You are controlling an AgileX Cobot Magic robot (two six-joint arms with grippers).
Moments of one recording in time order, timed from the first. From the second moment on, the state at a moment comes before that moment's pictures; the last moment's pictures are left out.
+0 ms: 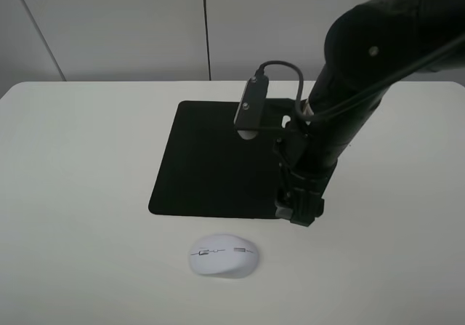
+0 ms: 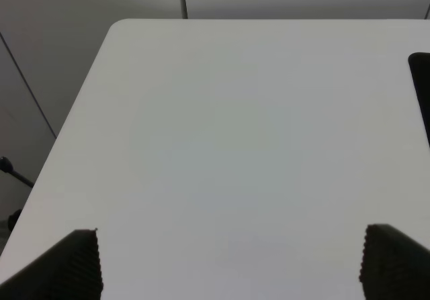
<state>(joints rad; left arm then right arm) -0.06 -0.01 -0.51 0.10 1.08 -0.11 0.74 1.65 -0.96 -0.04 0.78 -0.58</state>
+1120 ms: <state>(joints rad) -0.06 -0.01 -0.51 0.10 1.08 -0.11 0.93 1.95 -1.05 0.01 0.66 -0.62</state>
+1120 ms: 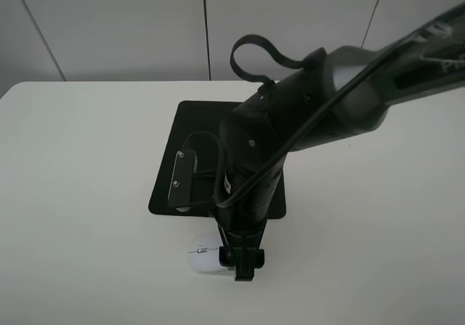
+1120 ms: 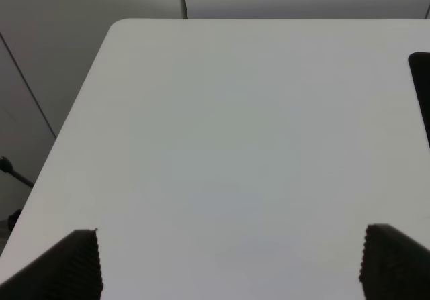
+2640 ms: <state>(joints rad) -0.06 -0.01 -0.51 0.10 1.08 -0.11 0.95 2.04 -1.06 0.03 0.59 -0.62</state>
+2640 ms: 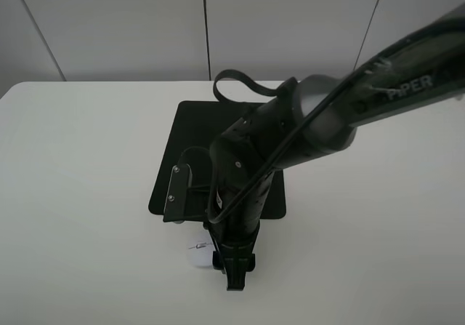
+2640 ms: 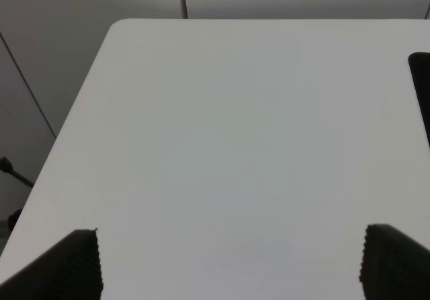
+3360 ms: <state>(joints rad) -0.06 -0.01 -0.51 0.10 1.08 -0.11 0.95 2.04 -1.06 0.03 0.60 -0.62</state>
